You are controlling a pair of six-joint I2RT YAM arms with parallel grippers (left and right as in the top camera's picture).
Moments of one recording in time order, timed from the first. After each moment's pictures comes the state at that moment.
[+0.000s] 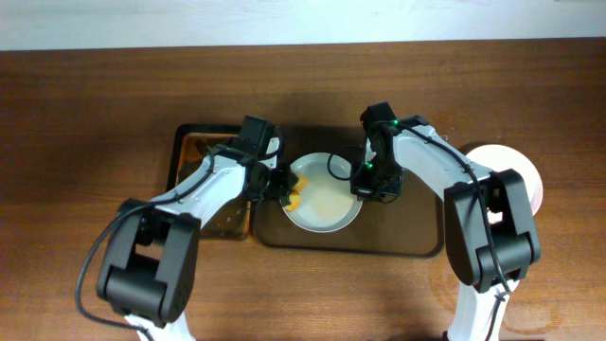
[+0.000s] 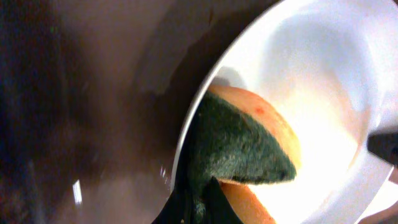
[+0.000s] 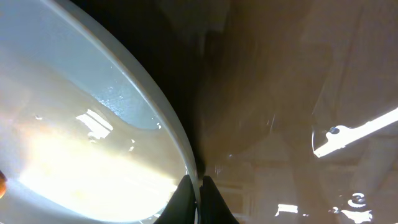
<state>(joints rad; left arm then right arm) -0.35 1.91 1.18 -0.55 0.31 -0.38 0.29 2.05 1.40 -0.94 -0.26 0.41</state>
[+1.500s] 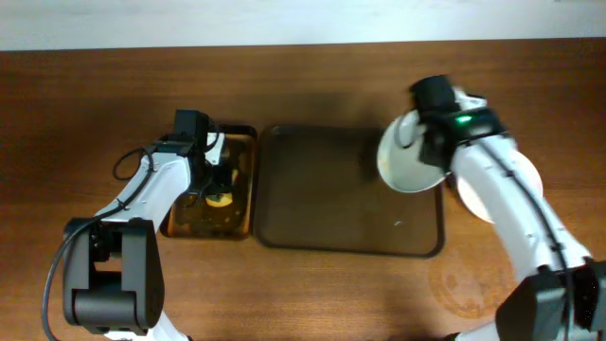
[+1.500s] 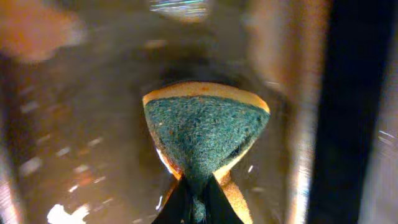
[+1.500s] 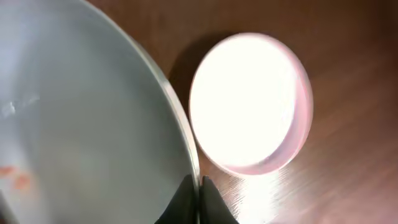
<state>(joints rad) -0.08 1.83 1.16 -0.66 0.10 0.01 0.15 1.66 1.43 -1.07 0.47 0.50</state>
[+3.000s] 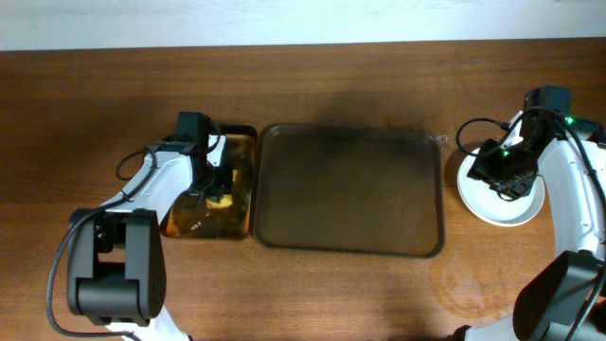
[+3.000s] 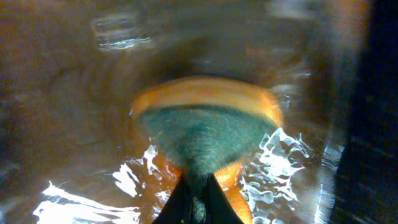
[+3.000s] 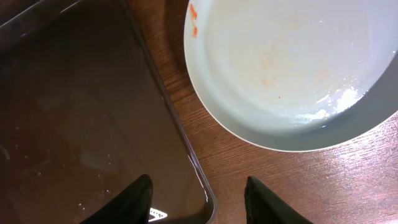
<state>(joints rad) -0.07 1.87 1.16 -0.64 0.05 -0.03 -0.28 1.68 1.39 -1.13 -0.14 0.22</state>
